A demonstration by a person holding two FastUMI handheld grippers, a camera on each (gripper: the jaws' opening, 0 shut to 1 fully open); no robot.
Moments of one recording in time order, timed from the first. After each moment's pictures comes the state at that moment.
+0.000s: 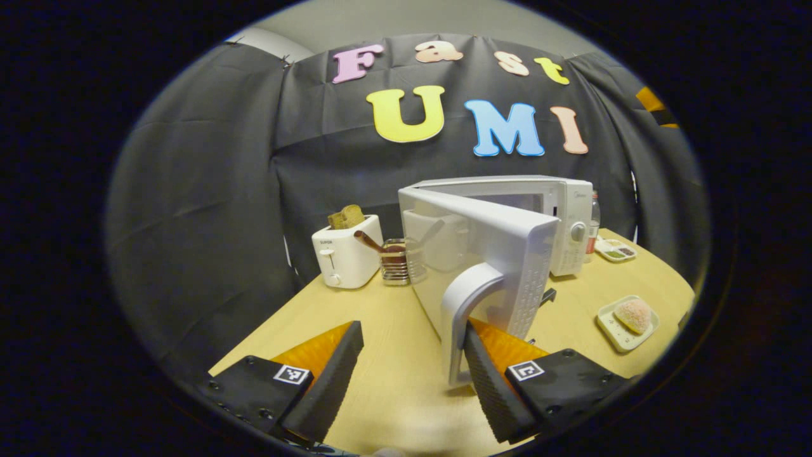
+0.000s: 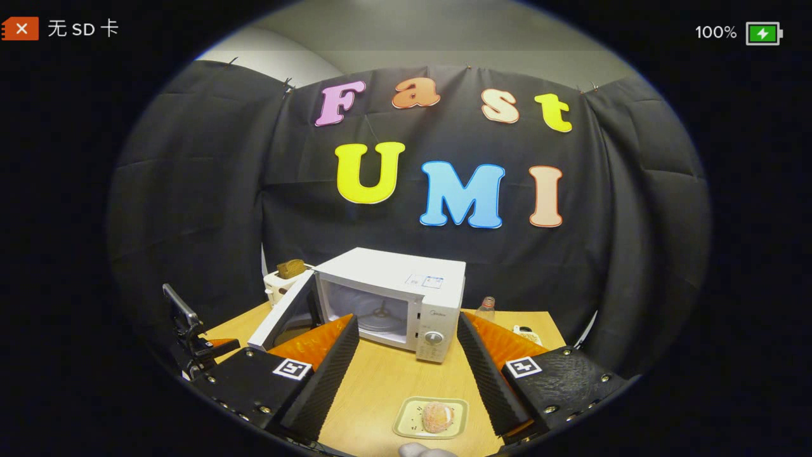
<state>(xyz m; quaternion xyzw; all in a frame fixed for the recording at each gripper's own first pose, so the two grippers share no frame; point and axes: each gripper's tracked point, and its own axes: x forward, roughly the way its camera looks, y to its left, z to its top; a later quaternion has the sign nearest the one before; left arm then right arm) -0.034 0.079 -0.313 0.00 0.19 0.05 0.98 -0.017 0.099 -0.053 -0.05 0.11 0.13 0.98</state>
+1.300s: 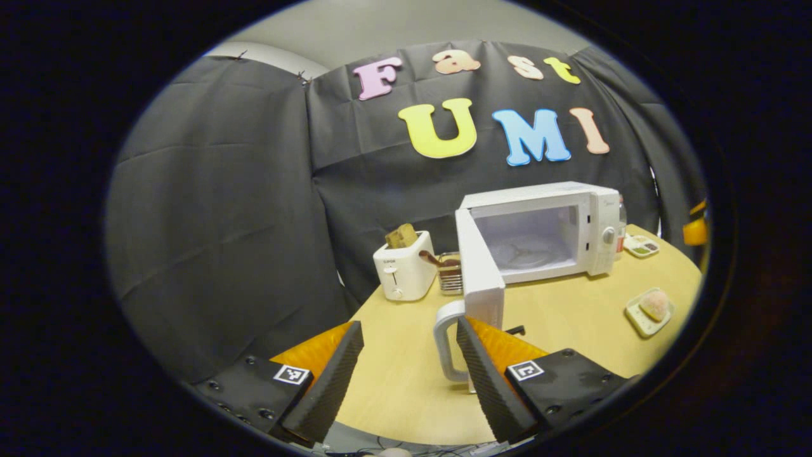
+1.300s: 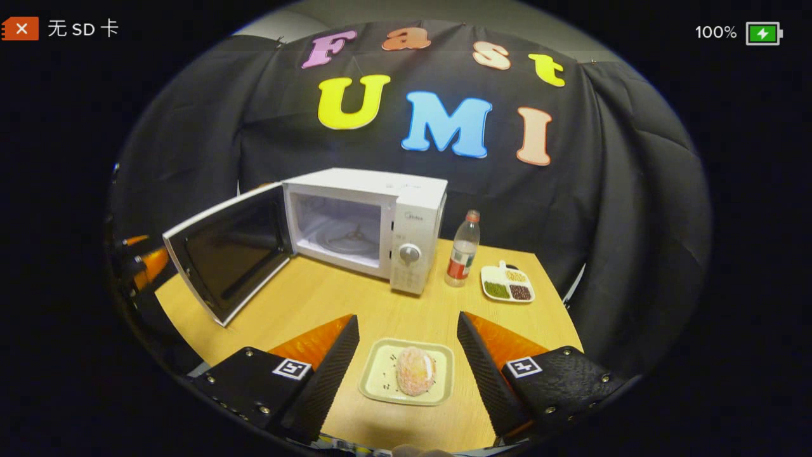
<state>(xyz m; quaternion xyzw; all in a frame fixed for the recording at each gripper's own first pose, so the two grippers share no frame) -0.087 0.150 -0.237 0.05 0.16 0.12 0.98 -0.029 0.036 -0.230 -0.09 0.25 0.09 0.96</state>
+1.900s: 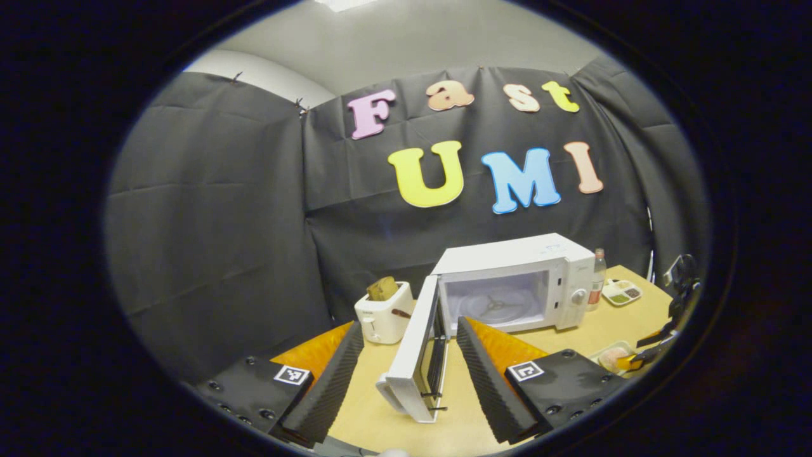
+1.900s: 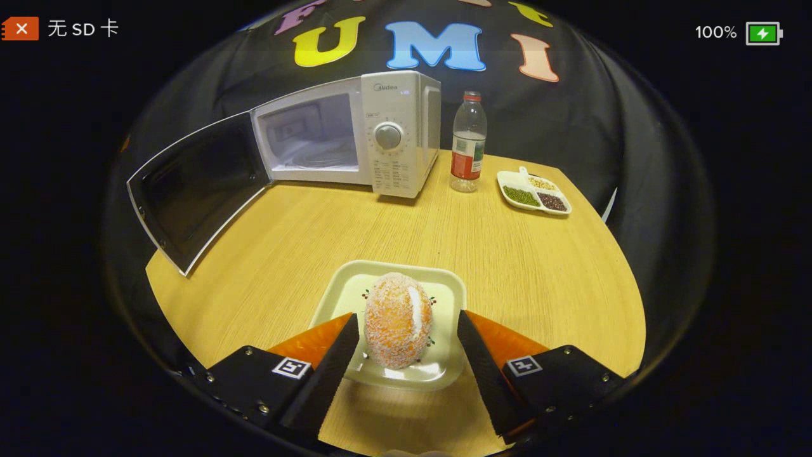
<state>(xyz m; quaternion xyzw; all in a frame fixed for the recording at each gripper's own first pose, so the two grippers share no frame) -0.057 0.067 -0.119 0.05 0.10 0.11 0.99 -0.007 -0.003 -0.383 -0.04 0.38 0.09 0.92</state>
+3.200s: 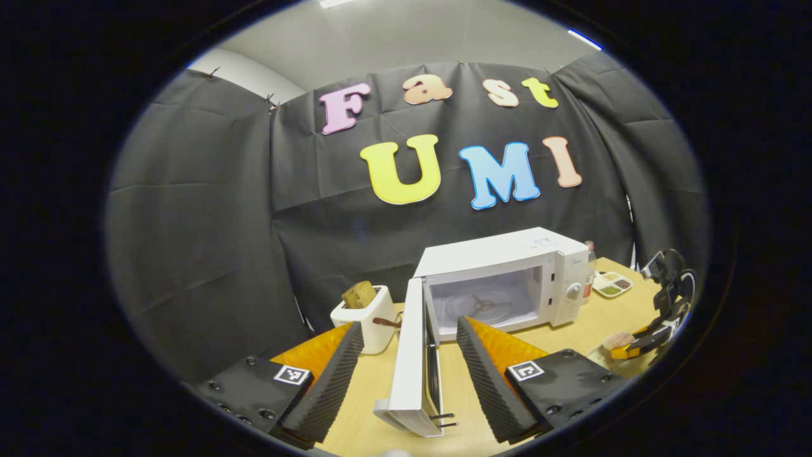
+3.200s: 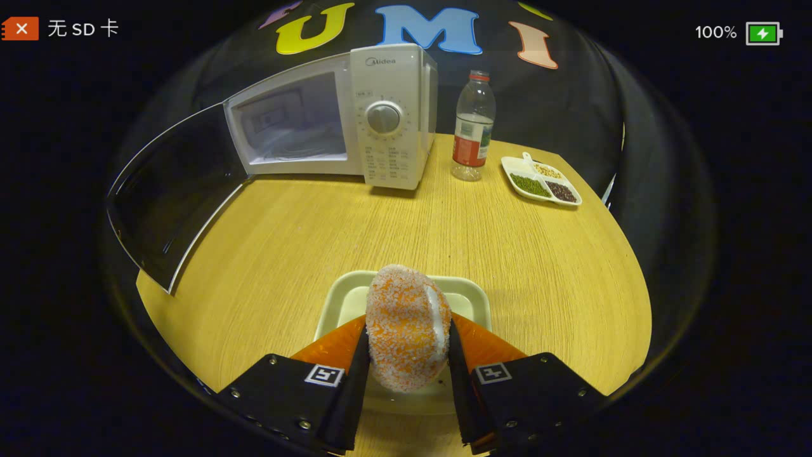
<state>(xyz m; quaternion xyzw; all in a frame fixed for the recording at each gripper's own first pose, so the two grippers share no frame) -0.005 0.097 -0.144 0.06 0.11 0.04 0.99 0.027 0.026 -0.383 -0.05 0.40 0.06 0.91</state>
